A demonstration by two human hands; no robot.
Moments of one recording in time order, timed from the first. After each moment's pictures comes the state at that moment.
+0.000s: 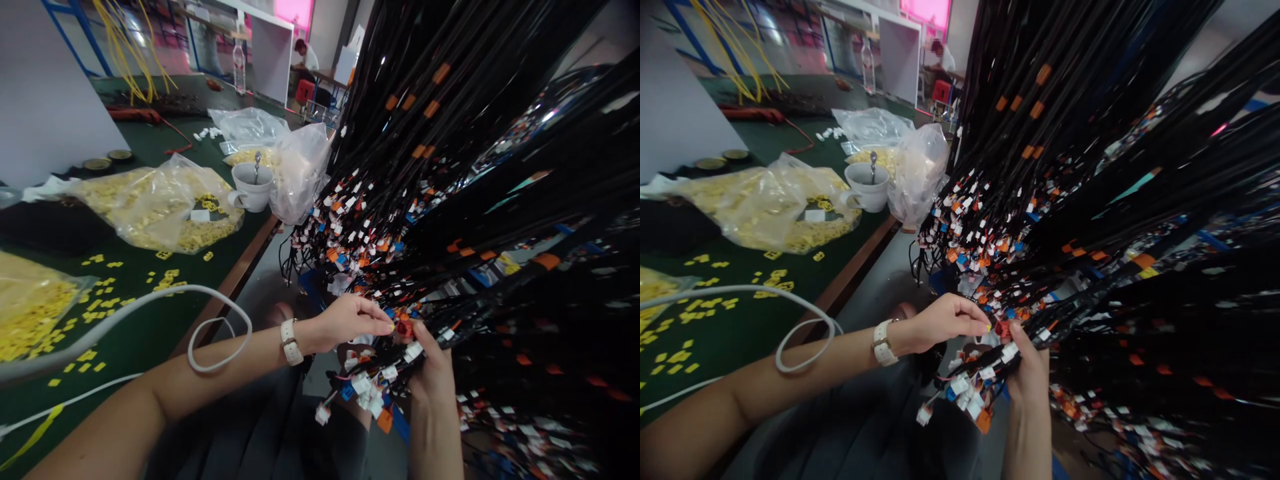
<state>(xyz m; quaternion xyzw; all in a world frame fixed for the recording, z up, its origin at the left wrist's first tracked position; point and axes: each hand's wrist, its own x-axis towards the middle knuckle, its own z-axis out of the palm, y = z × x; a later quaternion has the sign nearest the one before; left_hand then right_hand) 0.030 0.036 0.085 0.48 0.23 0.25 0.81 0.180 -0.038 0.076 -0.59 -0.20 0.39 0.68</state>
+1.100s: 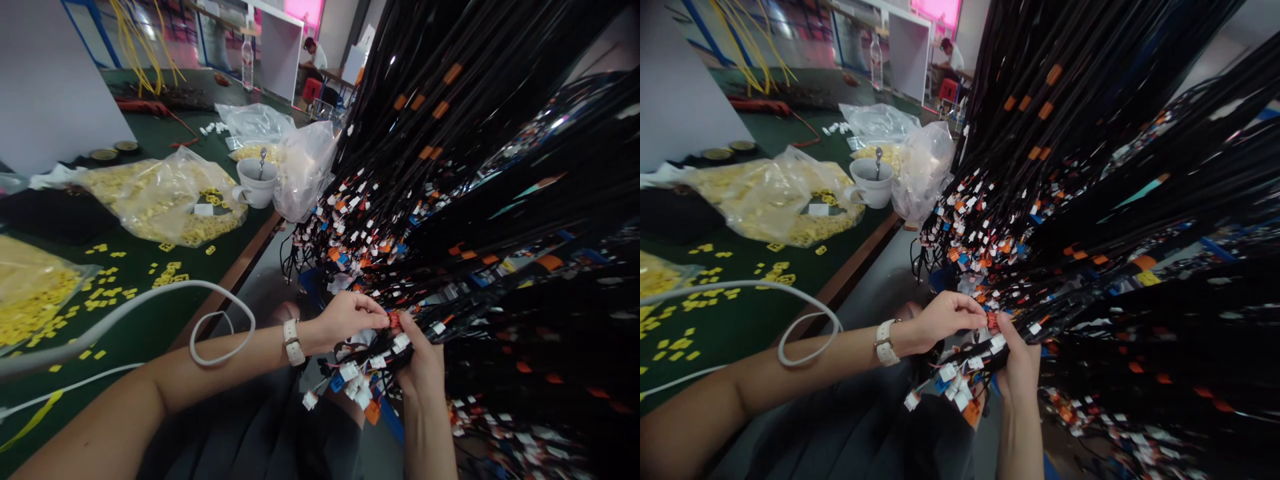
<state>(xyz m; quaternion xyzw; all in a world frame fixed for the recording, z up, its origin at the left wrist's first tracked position) 0.034 0.034 0.079 0.46 0.28 0.30 0.78 0.165 -0.028 0.081 -0.58 -0.21 0.39 0.68</state>
